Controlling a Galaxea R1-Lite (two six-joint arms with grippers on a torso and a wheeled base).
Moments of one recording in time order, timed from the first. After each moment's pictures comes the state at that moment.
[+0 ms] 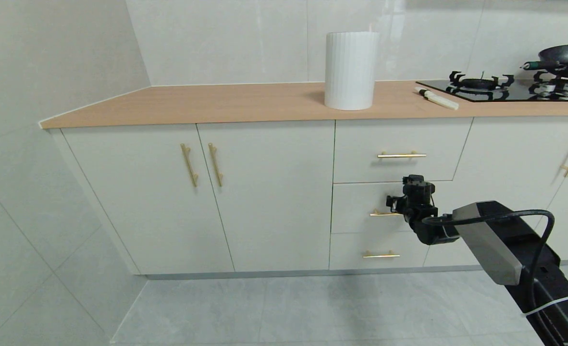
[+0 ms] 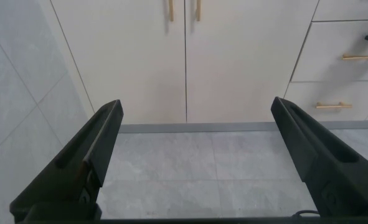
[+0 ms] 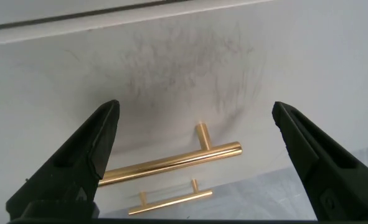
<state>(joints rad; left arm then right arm) 0.00 0.00 0.00 0.00 0.00 0.00 0.13 2.87 -2.00 -0.60 -0.34 0.12</state>
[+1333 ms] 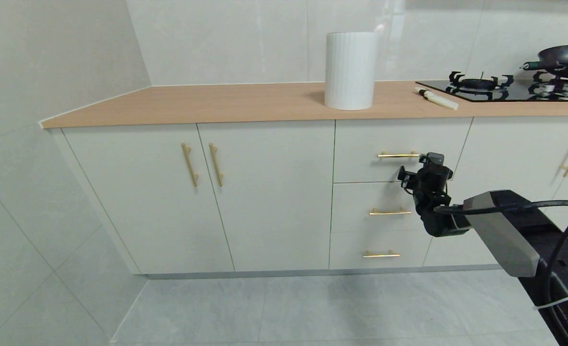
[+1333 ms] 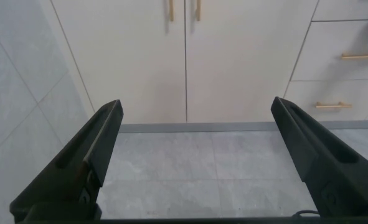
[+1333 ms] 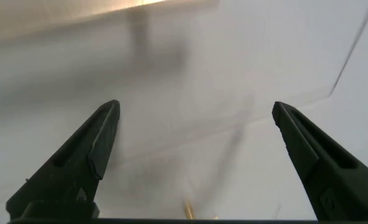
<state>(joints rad) 0.00 0.00 0.00 0.00 0.00 0.00 0.11 2.75 -1.89 -0.91 -0.43 0.11</state>
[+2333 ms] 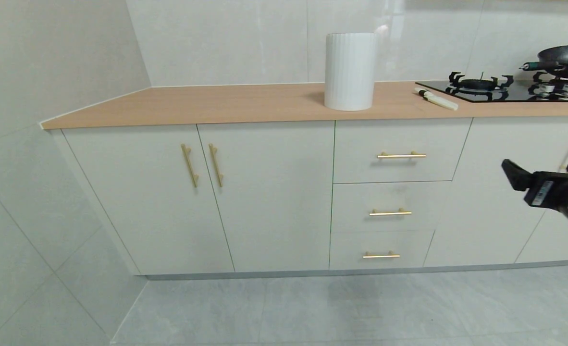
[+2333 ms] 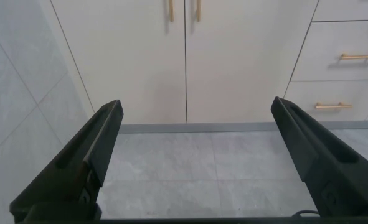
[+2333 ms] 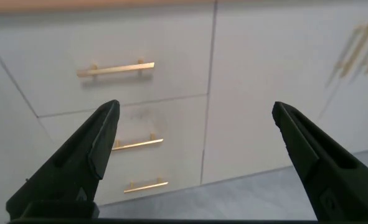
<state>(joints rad) 0.00 0.00 0.00 0.00 0.00 0.00 0.11 1.43 -0.43 -1.09 -0.32 -0.02</state>
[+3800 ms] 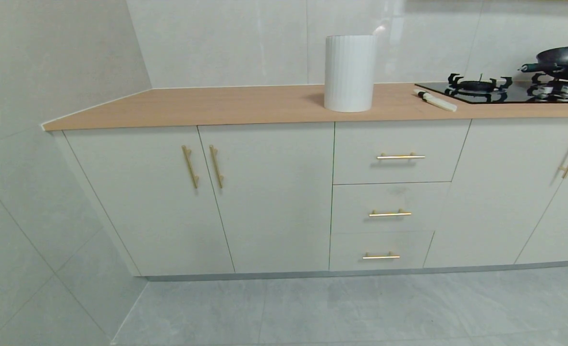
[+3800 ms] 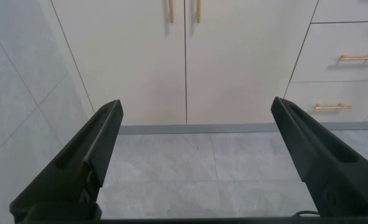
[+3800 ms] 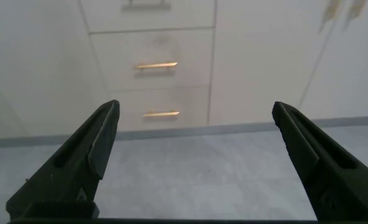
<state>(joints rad) 0.00 0.00 0.00 0.00 0.00 0.00 0.00 0.00 -0.01 0.00 -0.03 0.01</state>
